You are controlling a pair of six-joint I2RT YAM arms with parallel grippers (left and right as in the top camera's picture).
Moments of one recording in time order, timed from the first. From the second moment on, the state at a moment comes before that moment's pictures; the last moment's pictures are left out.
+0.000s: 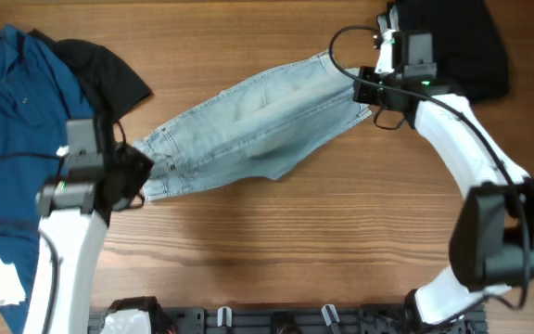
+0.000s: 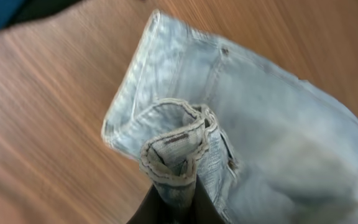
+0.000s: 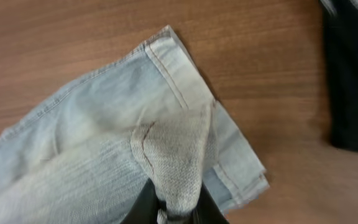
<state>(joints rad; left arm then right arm) 0.07 1.15 0.92 -0.87 0.04 -0.88 0.10 1.79 1.30 -0.44 -0.18 0.26</state>
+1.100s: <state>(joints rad) 0.07 0.98 0.84 -1.09 -0.03 -1.03 0.09 1.78 1.30 -0.44 -0.35 0.22</state>
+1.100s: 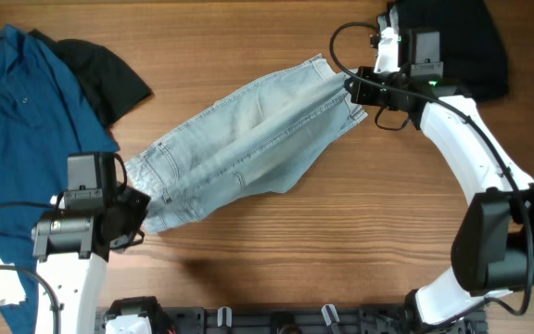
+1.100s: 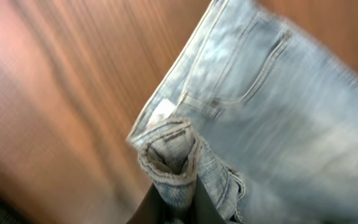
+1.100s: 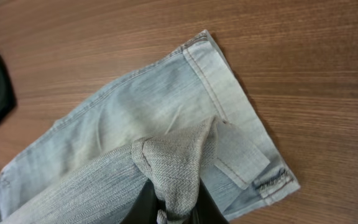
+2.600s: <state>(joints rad) 0.08 1.26 0.95 -0.77 -0.10 -0.76 0.19 1.87 1.31 -0.27 -0.25 0.14</state>
